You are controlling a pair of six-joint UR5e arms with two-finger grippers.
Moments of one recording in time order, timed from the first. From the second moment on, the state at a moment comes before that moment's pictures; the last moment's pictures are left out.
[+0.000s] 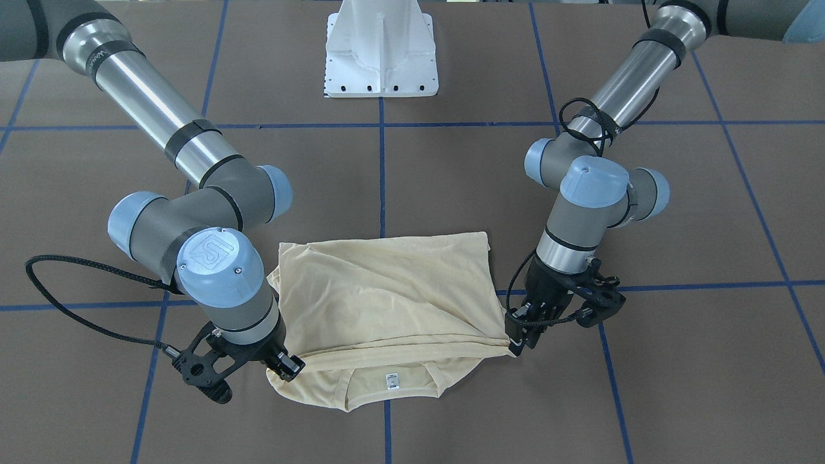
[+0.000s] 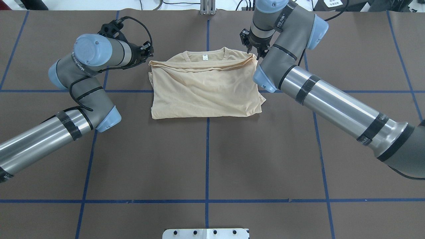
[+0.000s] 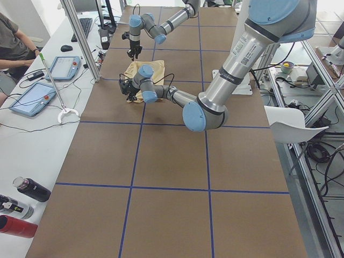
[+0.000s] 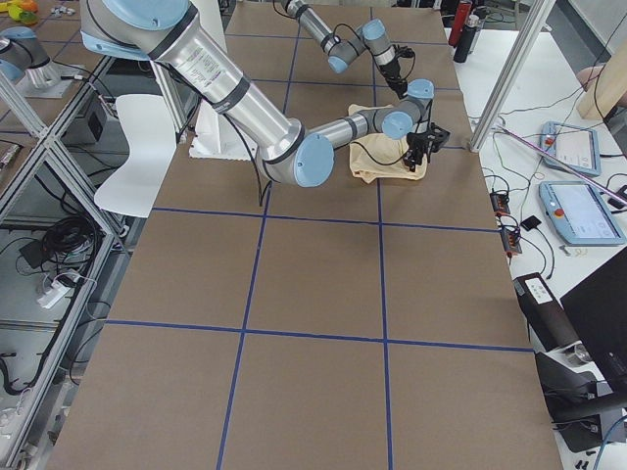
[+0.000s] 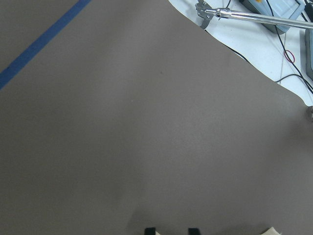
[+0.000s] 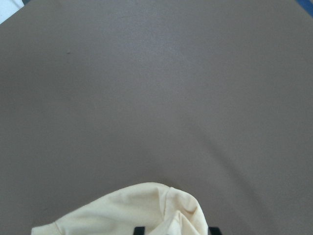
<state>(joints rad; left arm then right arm) -0.78 -2.24 -1.17 -2.42 -1.69 -1.63 0.85 -0.62 0.96 -1.23 1.96 1.61</state>
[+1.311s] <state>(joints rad) -0.80 -2.16 -1.35 -2.45 -1.69 -1.62 0.64 -1.16 1.66 -1.05 1.72 1.82</state>
